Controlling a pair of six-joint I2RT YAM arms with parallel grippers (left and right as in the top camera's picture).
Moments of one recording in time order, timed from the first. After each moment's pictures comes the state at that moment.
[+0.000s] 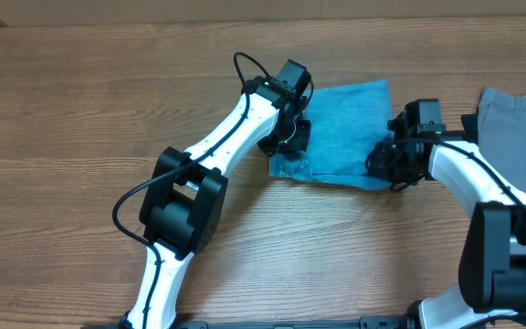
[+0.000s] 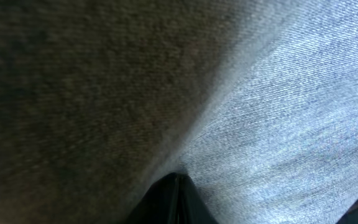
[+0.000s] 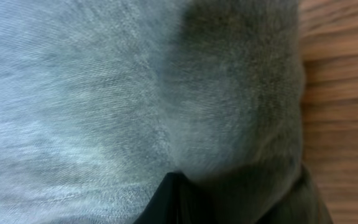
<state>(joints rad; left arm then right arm) -0.55 2.27 1.86 -0.97 0.24 -0.36 -0.01 1.76 1.01 -0.61 -0.25 0.26</state>
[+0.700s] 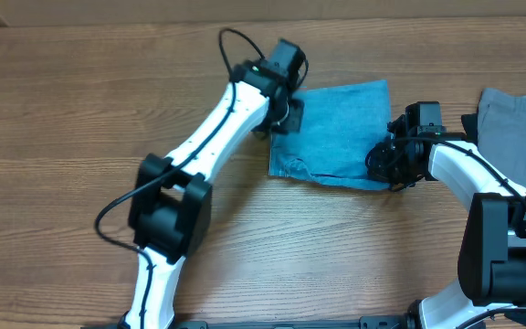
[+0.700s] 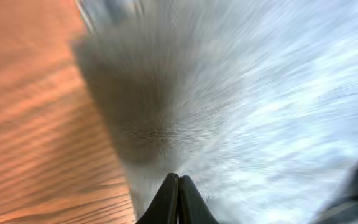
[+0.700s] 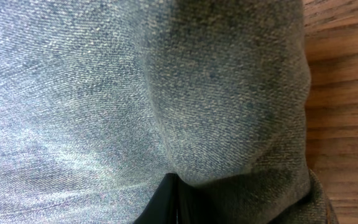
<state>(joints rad) -0.52 2.20 1.95 -1.00 0.12 -0.34 -0.02 1.79 1.01 -0.59 -0.30 0.28</state>
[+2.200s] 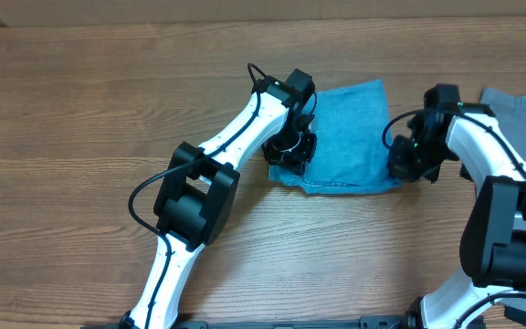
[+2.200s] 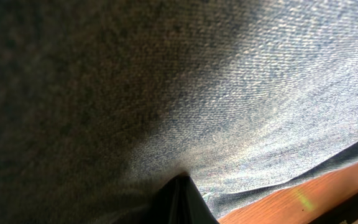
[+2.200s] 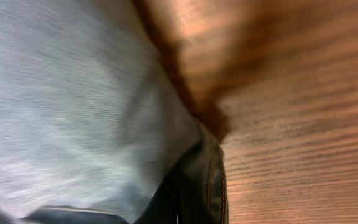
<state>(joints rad) -0.57 2.38 1.96 -1.16 0.41 -0.30 -0.11 1.87 1.23 -0.96 -0.22 0.26</state>
